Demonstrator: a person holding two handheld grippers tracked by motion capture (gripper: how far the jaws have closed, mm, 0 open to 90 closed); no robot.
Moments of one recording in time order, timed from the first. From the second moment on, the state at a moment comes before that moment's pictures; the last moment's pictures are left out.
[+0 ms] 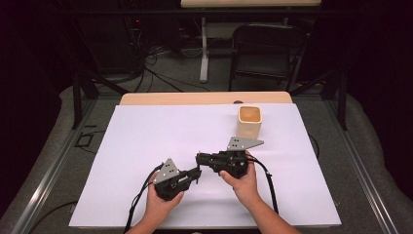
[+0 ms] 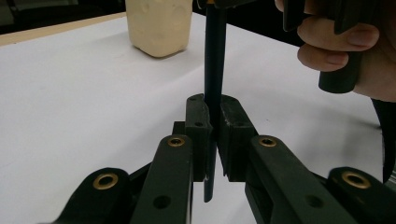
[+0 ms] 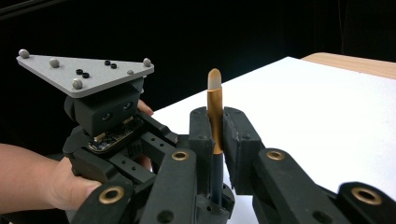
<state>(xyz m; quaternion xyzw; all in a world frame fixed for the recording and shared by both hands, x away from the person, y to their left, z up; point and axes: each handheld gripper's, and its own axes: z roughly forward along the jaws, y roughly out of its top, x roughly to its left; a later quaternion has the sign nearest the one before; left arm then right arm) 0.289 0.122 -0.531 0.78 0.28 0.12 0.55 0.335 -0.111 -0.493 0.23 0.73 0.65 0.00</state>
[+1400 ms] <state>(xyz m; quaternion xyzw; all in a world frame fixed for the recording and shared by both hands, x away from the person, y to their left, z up) 0.288 0.128 -0.536 0.78 0.30 0.14 0.53 0.335 -0.126 -0.483 0.24 0.73 0.63 0.07</state>
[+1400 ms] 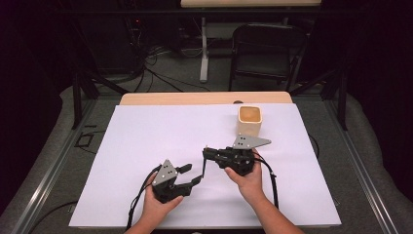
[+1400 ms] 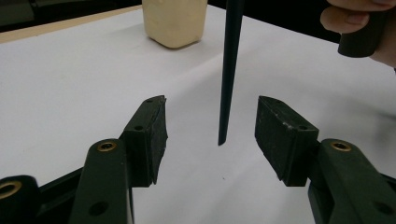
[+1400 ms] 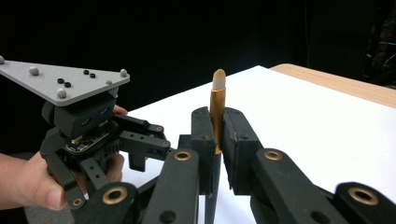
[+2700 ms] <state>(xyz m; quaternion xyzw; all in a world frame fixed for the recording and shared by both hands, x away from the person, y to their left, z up) 0.289 0.144 -0.541 0.79 0.31 0.15 0.51 0.345 -0.165 -0.474 0.28 0.72 0.63 0.14</state>
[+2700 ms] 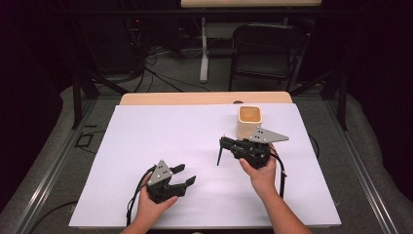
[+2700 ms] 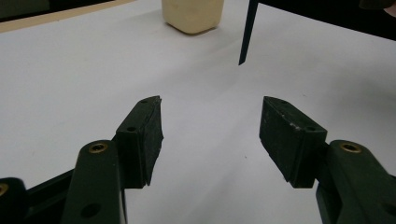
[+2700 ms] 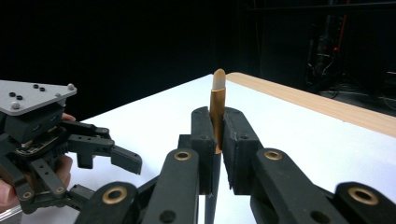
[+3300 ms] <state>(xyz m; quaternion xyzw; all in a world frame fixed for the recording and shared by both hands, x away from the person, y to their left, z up) 0.292 0.147 -0.542 0.78 0.32 0.16 0.51 0.348 -0.191 -0.469 0.30 0.70 0.62 0.18</state>
